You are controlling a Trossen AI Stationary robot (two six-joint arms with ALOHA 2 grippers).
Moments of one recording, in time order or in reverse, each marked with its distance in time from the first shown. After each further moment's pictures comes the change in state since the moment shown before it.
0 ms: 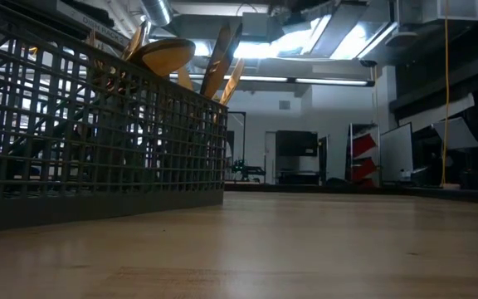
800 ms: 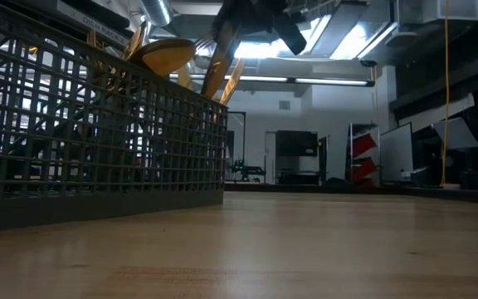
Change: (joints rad) left arm -0.018 0.304 0.072 0.052 0.000 -0.281; right arm 0.288 0.431 0.000 0.364 0.249 -0.665
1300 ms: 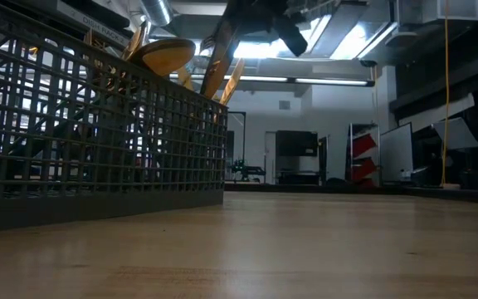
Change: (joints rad) left arm 0.000 0.000 0.000 -0.001 0.000 -0.022; right arm 0.000 0.001 0.000 -0.020 0.001 0.000
